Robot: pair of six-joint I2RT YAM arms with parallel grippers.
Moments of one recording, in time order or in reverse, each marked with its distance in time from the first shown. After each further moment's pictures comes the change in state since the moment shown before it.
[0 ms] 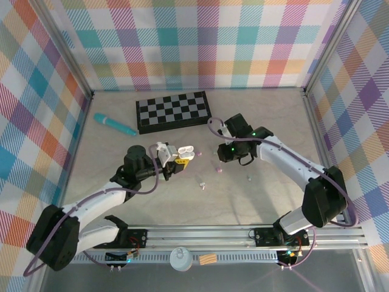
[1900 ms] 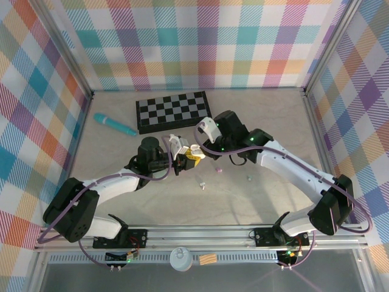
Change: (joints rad) left arm -0.038 0.238 0.128 0.104 0.109 -0.140; right arm 0.176 -0.066 0.092 0.133 0.006 -0.275
